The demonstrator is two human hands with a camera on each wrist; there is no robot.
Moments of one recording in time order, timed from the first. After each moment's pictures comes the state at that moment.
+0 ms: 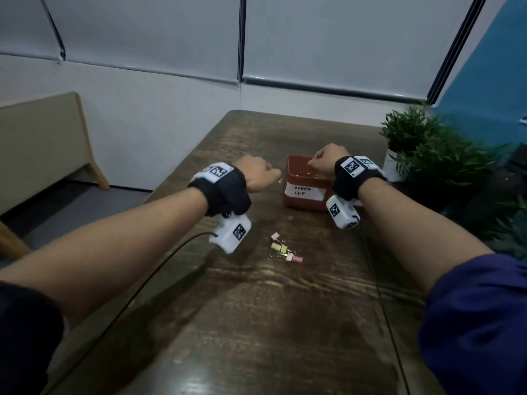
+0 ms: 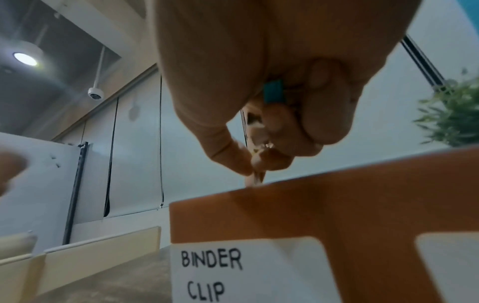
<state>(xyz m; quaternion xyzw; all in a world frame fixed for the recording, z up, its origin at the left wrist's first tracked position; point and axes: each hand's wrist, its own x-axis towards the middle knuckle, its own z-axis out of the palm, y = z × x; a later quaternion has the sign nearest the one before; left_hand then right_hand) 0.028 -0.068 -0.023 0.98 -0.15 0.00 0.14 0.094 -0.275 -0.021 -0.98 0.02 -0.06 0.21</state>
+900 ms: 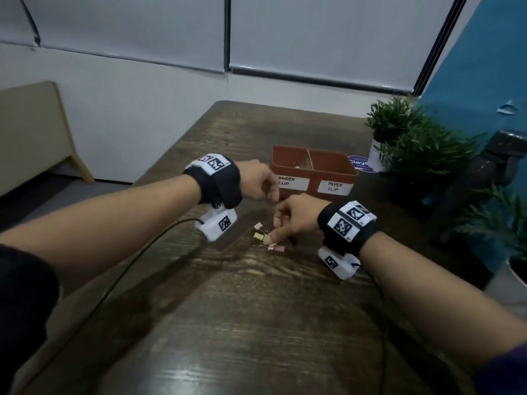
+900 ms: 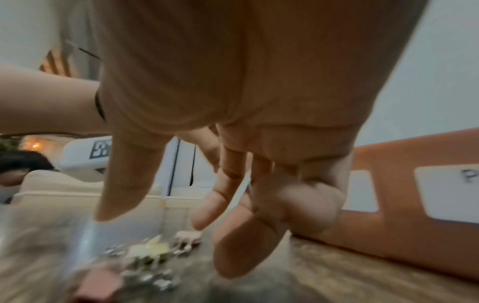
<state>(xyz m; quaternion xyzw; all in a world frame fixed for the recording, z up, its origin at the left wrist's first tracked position) 0.026 -0.090 -0.034 0.94 -0.33 -0.09 0.09 -0.017 -0.259 -0.070 -0.96 -0.17 0.18 0.13</state>
